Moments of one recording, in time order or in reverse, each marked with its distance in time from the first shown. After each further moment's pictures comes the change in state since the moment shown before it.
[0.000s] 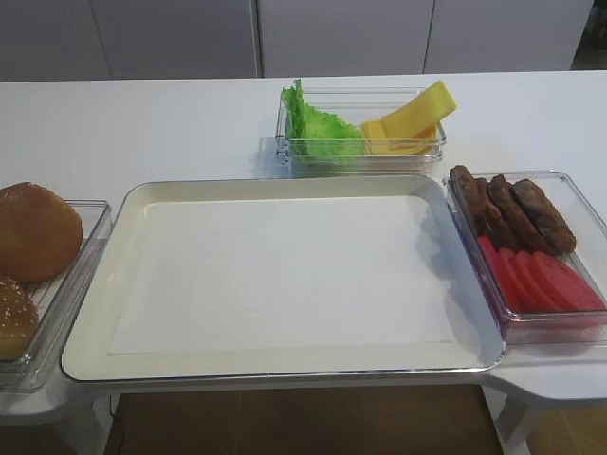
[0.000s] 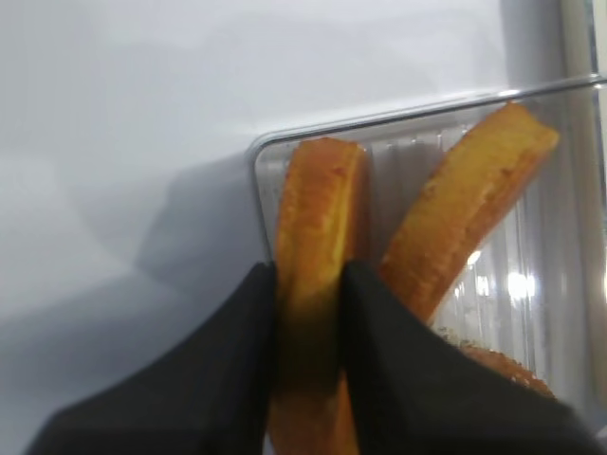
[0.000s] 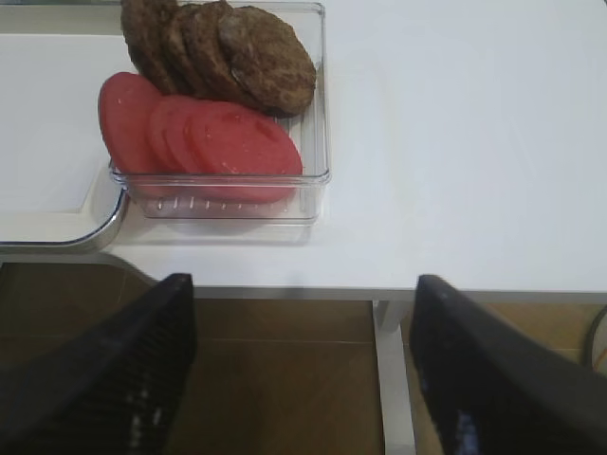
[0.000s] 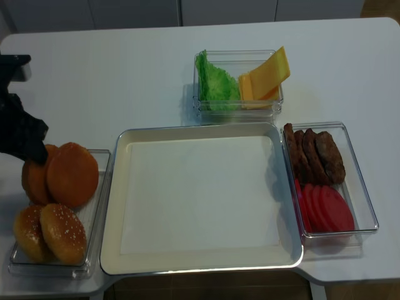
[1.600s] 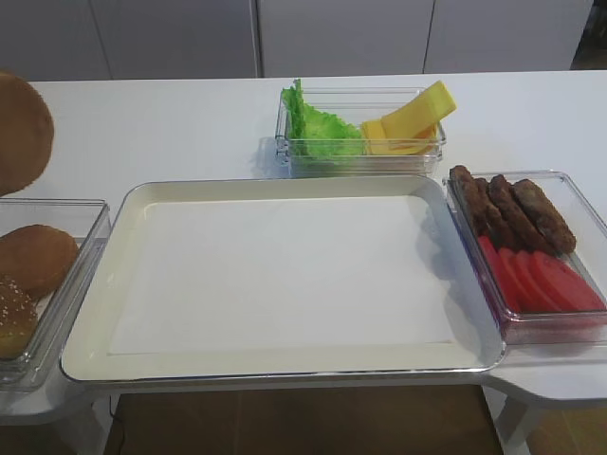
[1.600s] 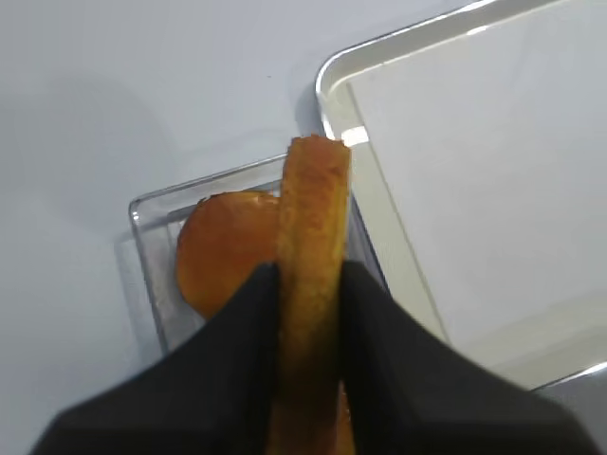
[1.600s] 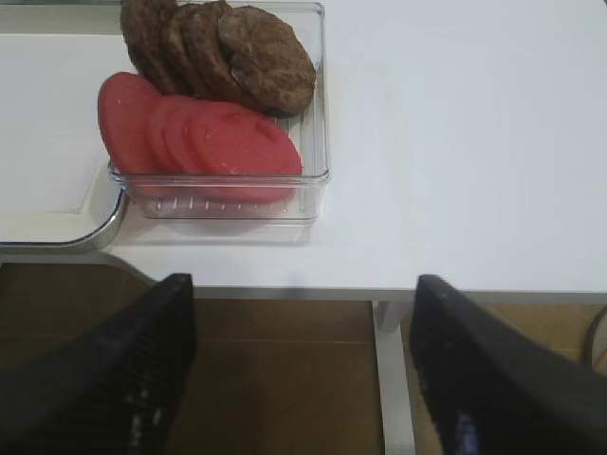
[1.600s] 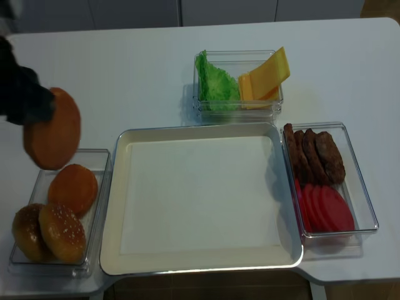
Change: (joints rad) left arm -0.324 -0.421 0.000 0.120 0.019 -0.251; right arm 0.000 0.000 0.000 0.000 0.000 -0.002
